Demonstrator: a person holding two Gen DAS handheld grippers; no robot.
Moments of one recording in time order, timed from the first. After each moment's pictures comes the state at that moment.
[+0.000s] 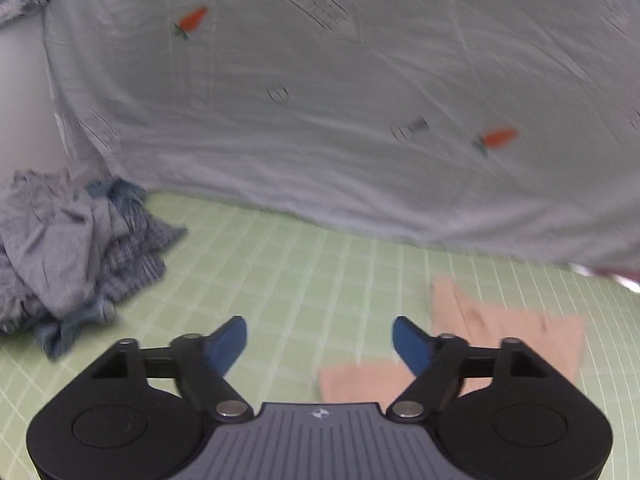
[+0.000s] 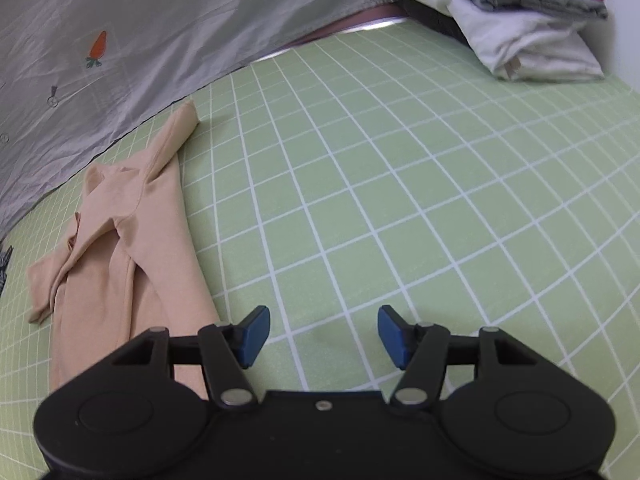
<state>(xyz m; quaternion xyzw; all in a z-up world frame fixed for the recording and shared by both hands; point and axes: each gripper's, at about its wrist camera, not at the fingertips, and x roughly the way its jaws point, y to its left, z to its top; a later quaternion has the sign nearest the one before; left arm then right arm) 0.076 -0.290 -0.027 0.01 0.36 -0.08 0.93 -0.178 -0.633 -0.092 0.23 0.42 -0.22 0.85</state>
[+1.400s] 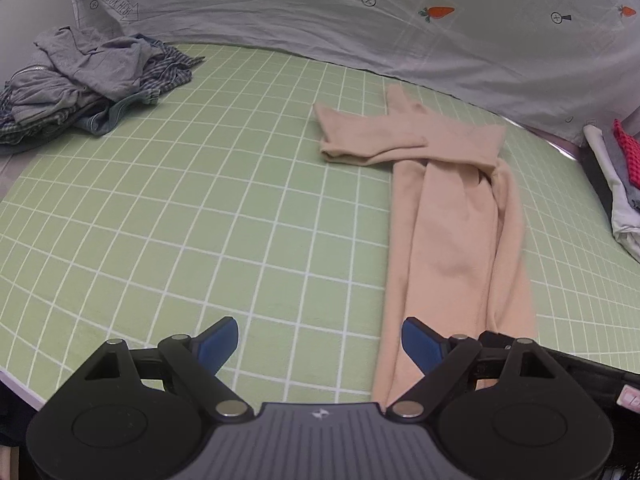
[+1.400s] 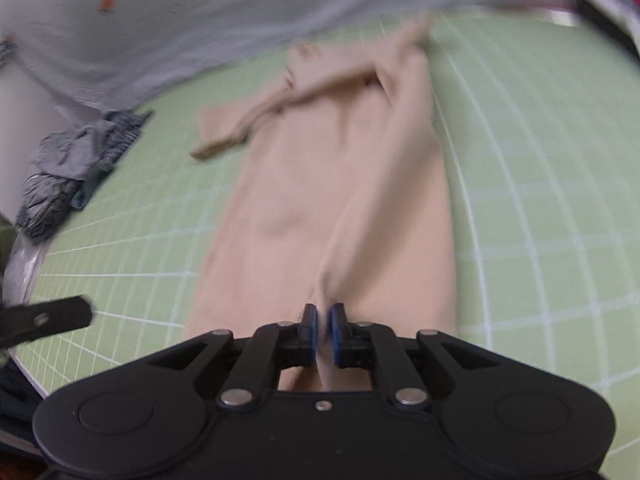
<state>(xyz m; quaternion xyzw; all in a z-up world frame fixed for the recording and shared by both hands) -0.140 -0.201 -0.053 -0.01 0.48 -0.13 0.86 -0.188 -0.460 -0.102 0.22 0.46 -0.03 0.86</state>
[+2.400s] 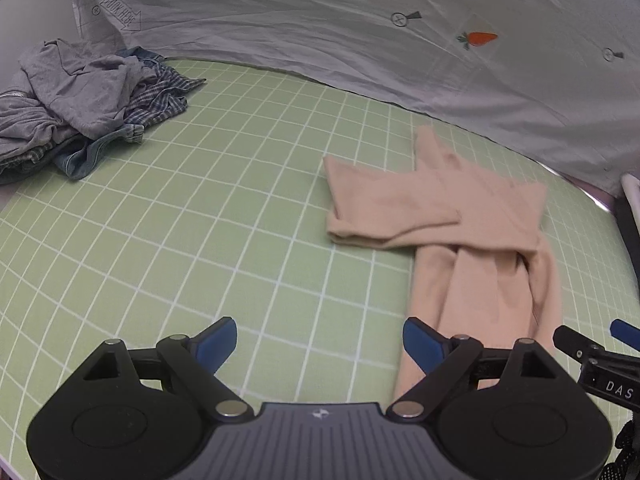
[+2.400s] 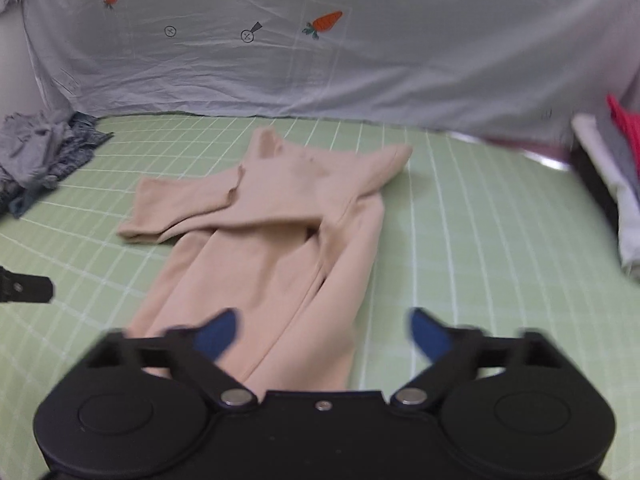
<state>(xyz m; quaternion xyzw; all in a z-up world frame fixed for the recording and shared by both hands) -0.031 -0.236 -0.055 -0.03 0.48 -0.09 0.87 -0.100 -0.501 -0.050 0.01 0.40 -0.07 0.92</state>
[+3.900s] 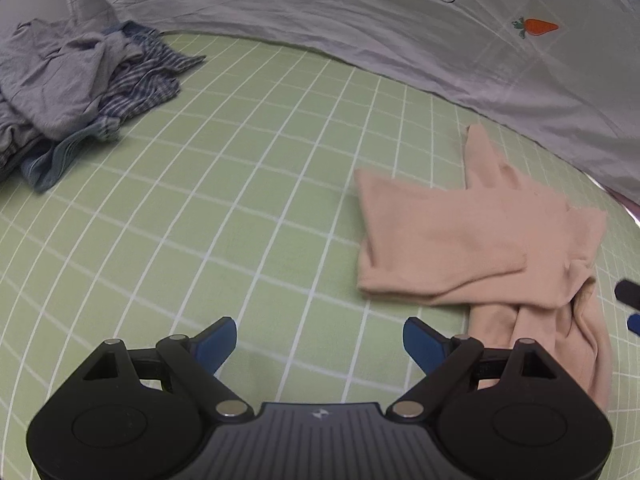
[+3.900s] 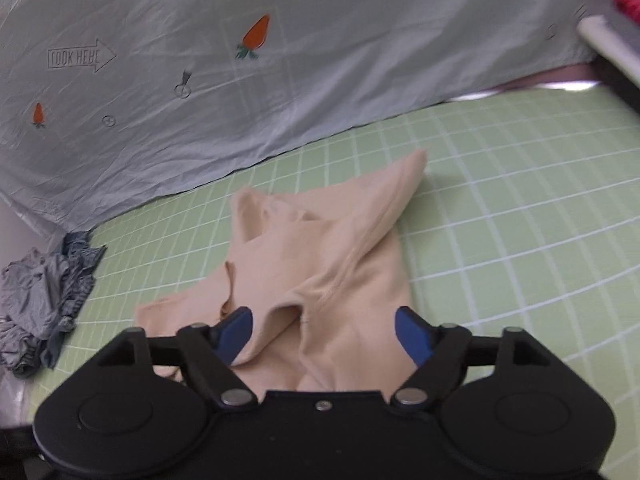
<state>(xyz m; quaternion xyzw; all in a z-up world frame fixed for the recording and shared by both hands) 0.059 -0.241 -0.091 -0.03 0.51 -0.08 0.86 -0.018 -0.558 -0.060 0.22 0.38 -0.08 0.89</state>
